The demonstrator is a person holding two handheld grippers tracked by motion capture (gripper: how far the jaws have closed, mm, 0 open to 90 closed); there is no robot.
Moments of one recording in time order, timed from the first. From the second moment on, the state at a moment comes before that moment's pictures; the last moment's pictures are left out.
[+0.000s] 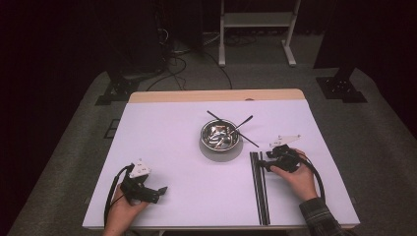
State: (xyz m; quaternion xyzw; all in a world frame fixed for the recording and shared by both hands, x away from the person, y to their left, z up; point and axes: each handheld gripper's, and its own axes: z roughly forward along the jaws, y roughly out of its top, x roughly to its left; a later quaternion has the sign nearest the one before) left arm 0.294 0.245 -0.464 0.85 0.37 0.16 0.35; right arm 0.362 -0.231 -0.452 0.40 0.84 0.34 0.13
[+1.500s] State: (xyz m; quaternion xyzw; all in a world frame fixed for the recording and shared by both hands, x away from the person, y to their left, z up) left arm 0.294 0.245 -0.464 0.85 0.37 0.16 0.35; right arm 0.305 -0.230 -0.451 0.38 0.85 0.34 0.12
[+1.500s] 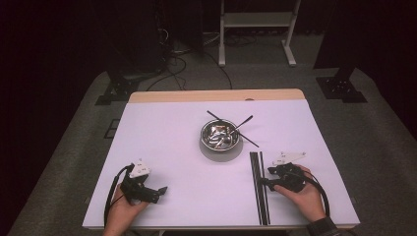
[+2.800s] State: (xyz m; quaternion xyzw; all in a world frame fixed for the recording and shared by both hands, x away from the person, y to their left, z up) left arm 0.294 0.245 -0.464 0.85 0.37 0.16 0.35; right arm 0.245 -0.232 -0.451 0.36 0.86 0.34 0.12
